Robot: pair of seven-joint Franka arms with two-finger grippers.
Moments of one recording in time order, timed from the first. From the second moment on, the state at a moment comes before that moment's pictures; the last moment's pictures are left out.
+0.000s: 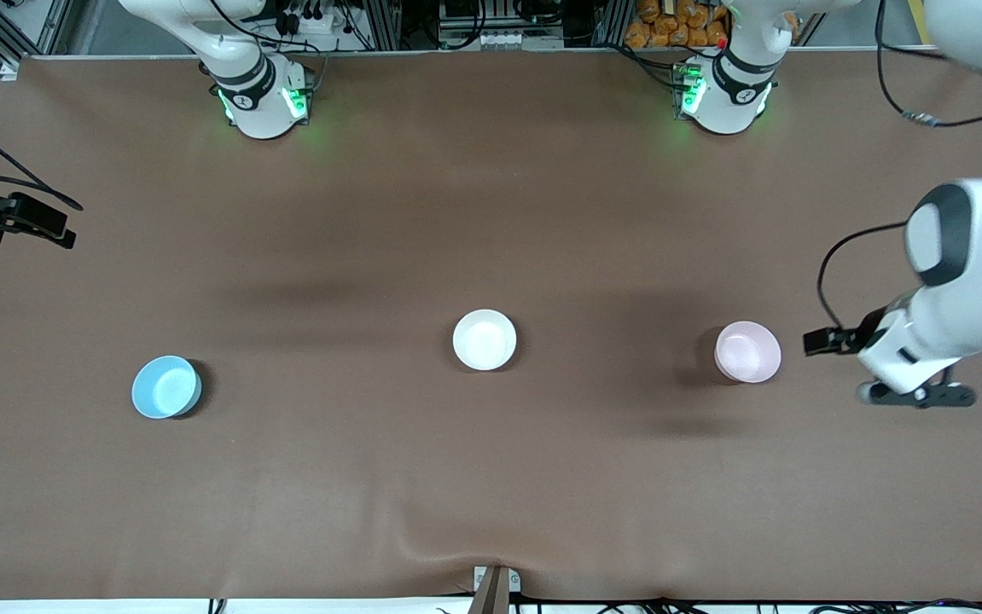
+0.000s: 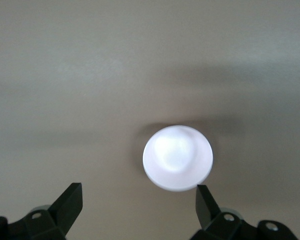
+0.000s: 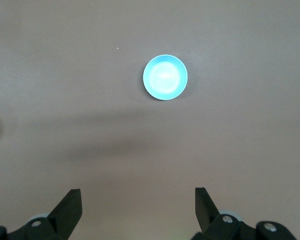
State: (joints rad) left arm -0.03 0.42 0.00 -1.61 0.02 1.96 0.01; right arm 0.00 0.02 -0.07 -1.58 0.01 1.55 0.01
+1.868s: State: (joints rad) left arm 0.00 0.51 -0.04 -1.90 0.01 2.34 0.13; right arm -0.10 0.36 -0.08 -1.74 0.01 2.04 -0.12
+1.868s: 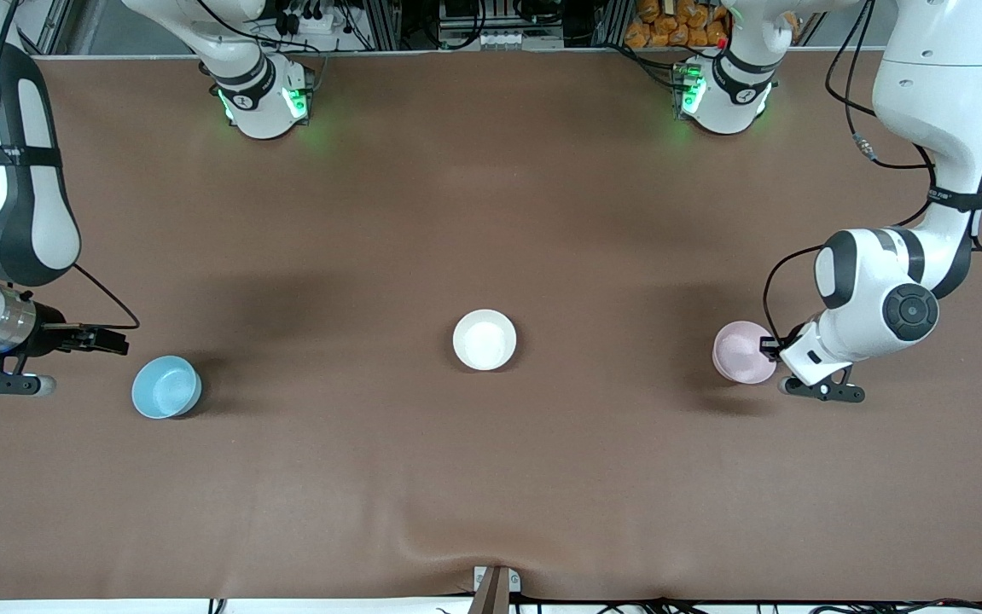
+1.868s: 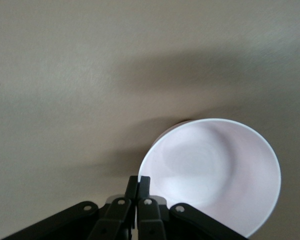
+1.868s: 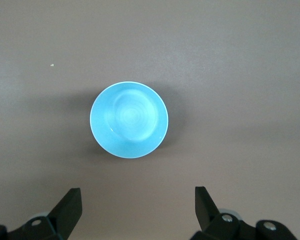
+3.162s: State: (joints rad) left arm -0.42 0.55 -0.11 -1.56 -0.16 2.09 -0.46; right arm -0.15 0.61 -0.08 -1.76 -0.02 2.40 -0.20
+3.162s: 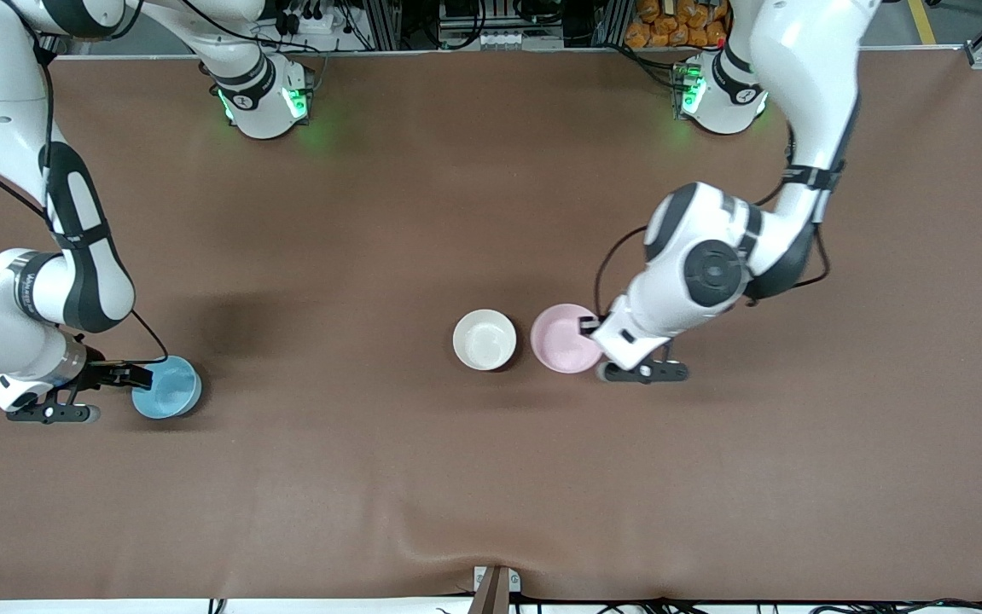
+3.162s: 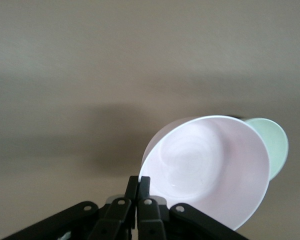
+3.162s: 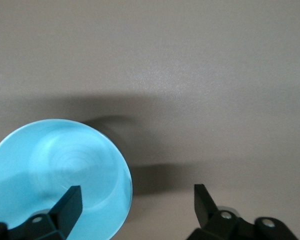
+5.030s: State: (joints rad) left arm -0.59 0.77 -0.11 -1.45 -0.17 2.29 -0.57; right arm -0.07 0.40 0.10 -1.72 0.12 2.14 0.19
